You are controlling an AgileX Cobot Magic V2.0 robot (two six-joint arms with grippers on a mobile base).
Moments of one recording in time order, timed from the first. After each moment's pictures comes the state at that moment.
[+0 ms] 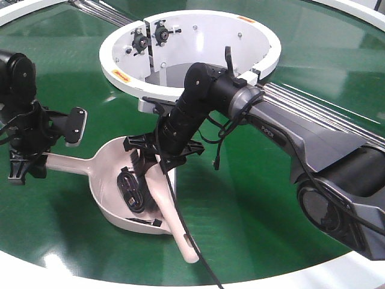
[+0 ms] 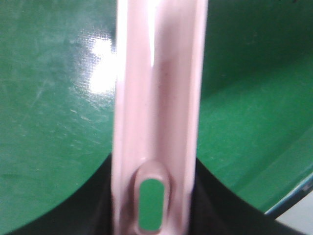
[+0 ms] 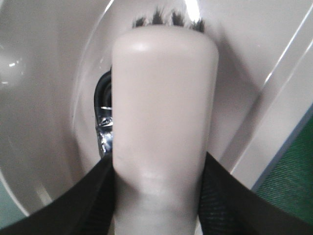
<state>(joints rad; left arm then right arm) -0.13 1.90 -1.52 0.12 1.23 1.35 0.53 2.38 -2.16 0.50 1.23 0.03</state>
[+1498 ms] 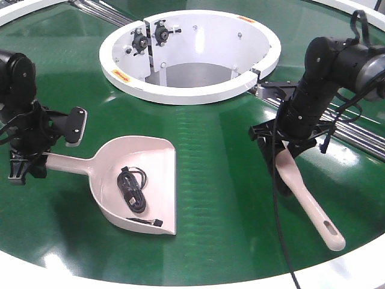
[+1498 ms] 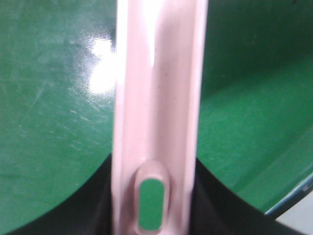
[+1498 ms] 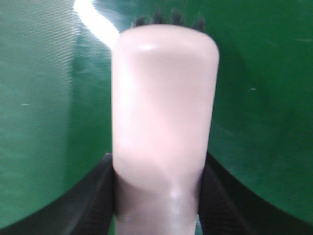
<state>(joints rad) -0.13 1.90 -1.52 0.12 1.23 1.35 0.17 2.02 -1.69 0.11 1.24 -0.05</state>
